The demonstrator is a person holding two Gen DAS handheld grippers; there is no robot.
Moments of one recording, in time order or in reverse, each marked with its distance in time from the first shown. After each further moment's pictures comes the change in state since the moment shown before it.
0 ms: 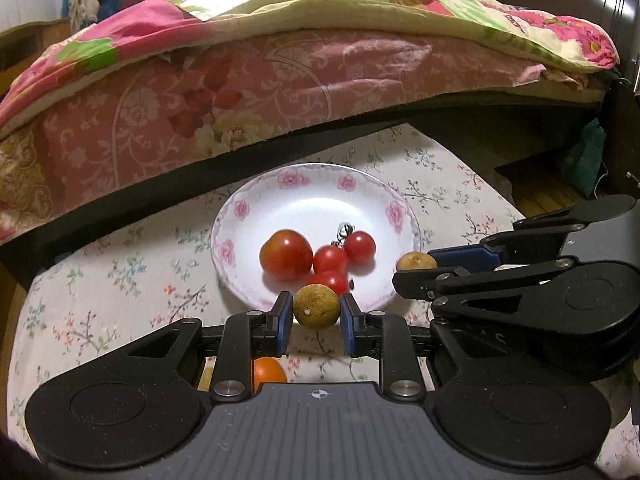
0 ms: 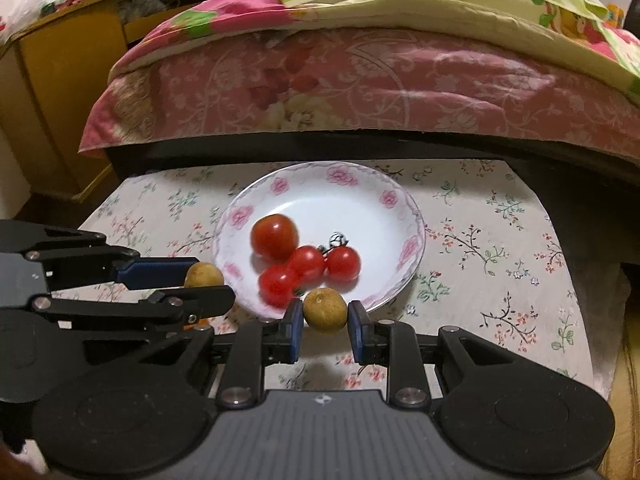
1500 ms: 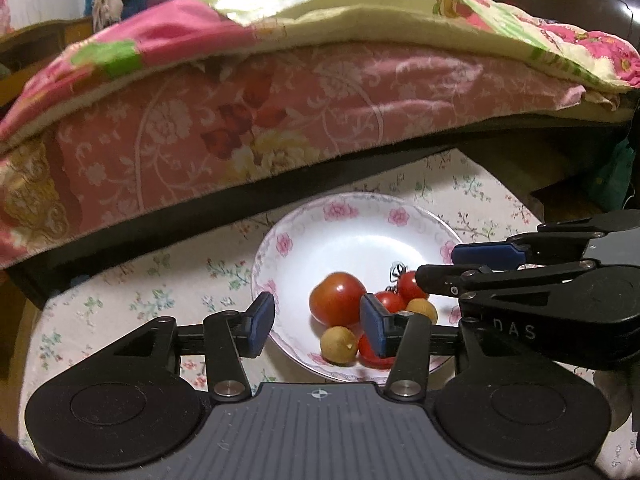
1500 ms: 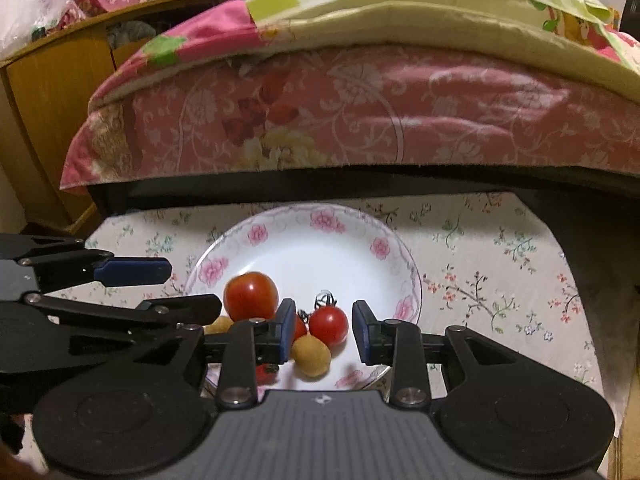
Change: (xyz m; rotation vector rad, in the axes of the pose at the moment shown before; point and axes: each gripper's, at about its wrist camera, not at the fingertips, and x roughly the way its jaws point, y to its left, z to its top) left arm 0.020 0.029 0.024 -0.039 -0.018 0.063; right arm 0.030 -0.016 0.031 0.017 -0.075 0.015
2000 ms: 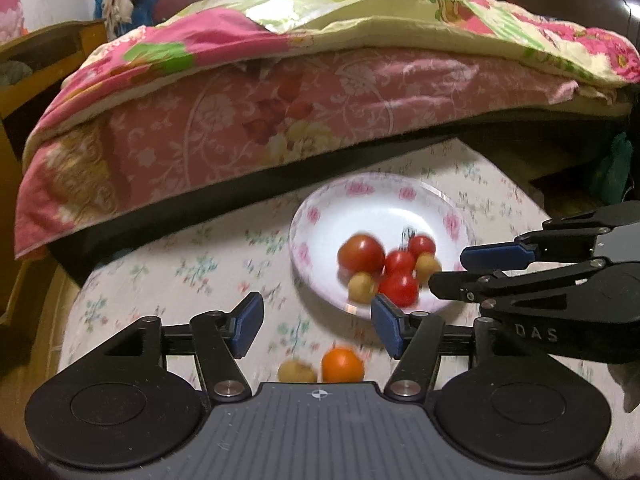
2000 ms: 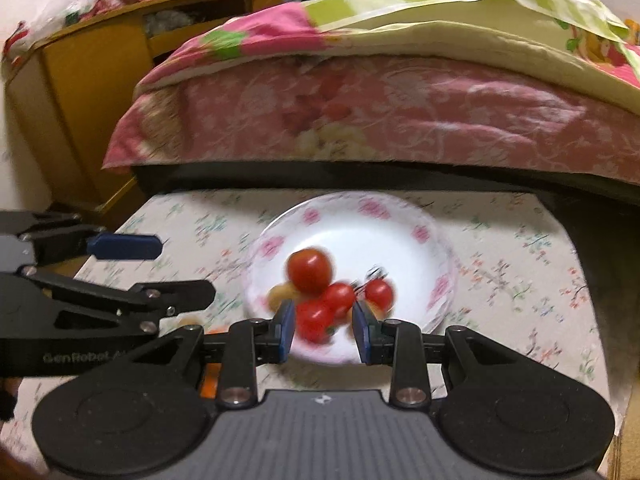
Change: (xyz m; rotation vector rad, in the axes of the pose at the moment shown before) left arm -0.050 0.016 -0.031 0.005 0.021 0.024; right arm -0.034 0.036 -0.020 -0.068 0.024 0.058
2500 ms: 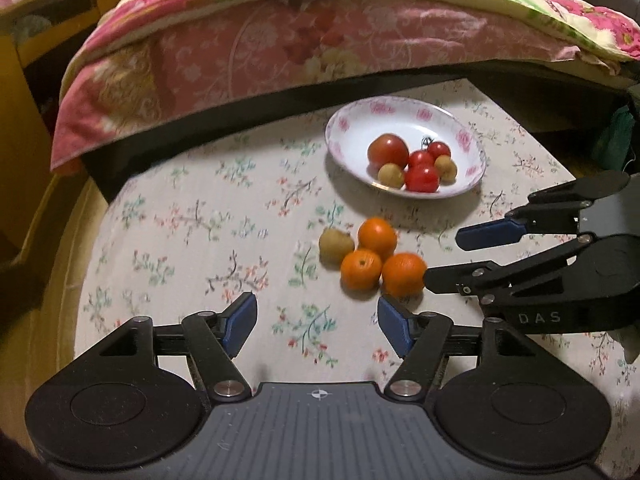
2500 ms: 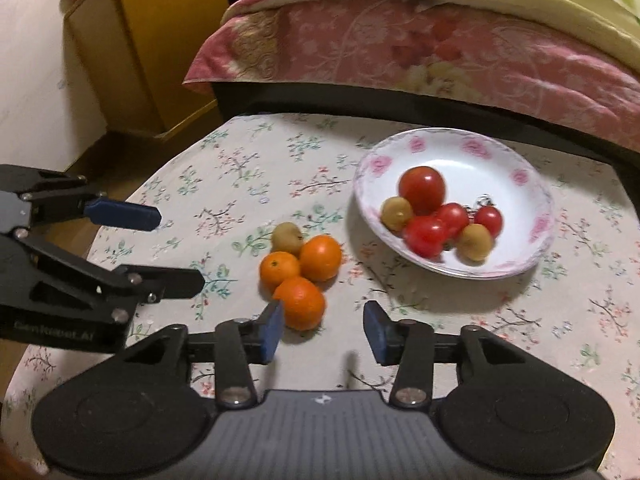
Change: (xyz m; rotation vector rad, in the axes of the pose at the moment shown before) left arm -0.034 0.032 -0.062 -0.032 0.115 -0.001; right arm 0.006 0.054 -0.042 -0.122 0.120 0.140
